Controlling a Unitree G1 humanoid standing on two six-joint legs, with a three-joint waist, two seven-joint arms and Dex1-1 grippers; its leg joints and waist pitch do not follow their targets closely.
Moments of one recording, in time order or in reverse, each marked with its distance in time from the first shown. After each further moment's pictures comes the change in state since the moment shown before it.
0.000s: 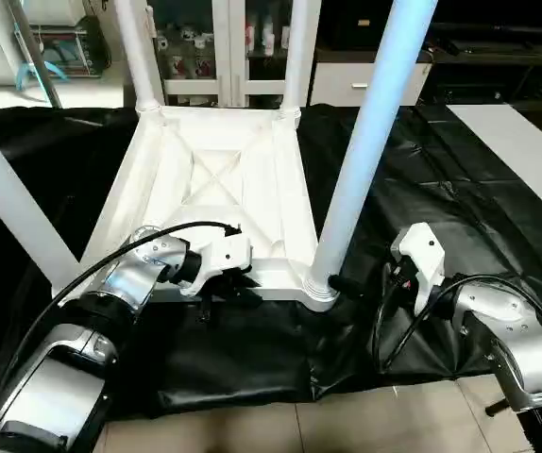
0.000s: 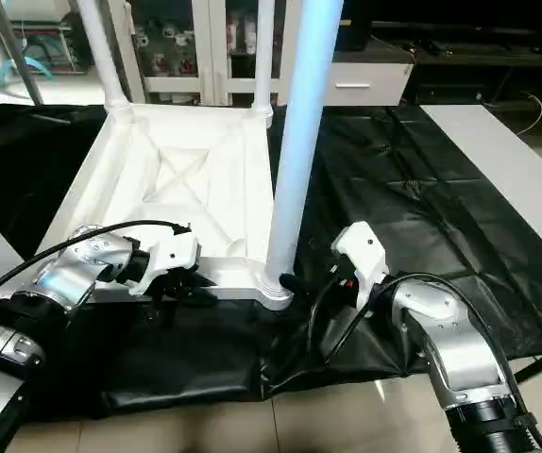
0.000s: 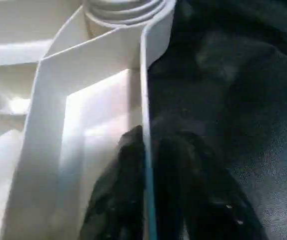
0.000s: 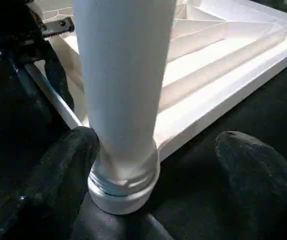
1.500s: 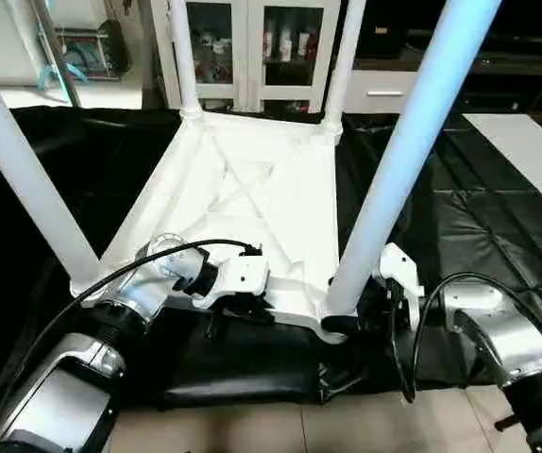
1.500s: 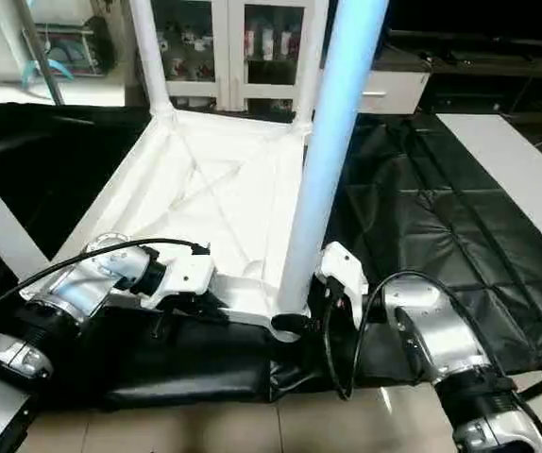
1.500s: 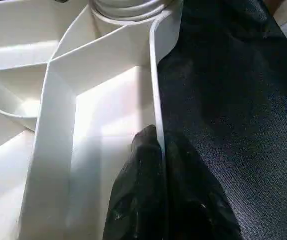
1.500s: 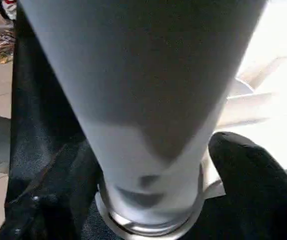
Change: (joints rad) left arm 0.061 0.001 -0.052 -0.094 0.023 -0.056 -0.046; right arm -0.151 -0.021 0.143 0.328 -0.031 -0.149 0.370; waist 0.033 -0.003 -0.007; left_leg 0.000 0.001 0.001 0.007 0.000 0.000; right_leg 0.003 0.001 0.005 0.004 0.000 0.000
